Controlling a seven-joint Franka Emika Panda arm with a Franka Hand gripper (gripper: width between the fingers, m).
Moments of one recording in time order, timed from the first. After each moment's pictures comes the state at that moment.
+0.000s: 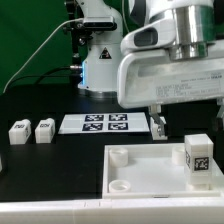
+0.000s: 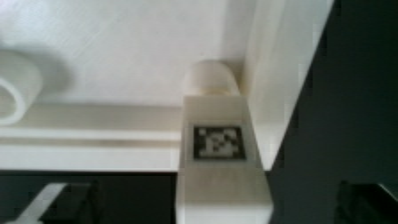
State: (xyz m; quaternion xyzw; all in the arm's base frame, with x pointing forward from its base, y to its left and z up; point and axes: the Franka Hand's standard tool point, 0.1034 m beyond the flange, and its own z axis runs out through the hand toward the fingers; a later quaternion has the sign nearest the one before) arm 0.608 0.114 0.109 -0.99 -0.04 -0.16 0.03
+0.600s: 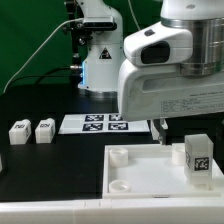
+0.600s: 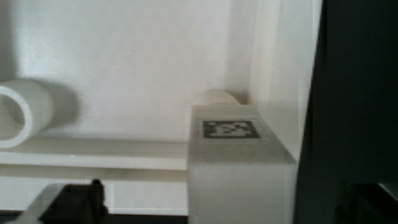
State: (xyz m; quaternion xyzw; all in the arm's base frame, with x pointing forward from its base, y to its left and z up) arm 0.626 0.110 0.098 -1.00 -0.03 0.04 0.03
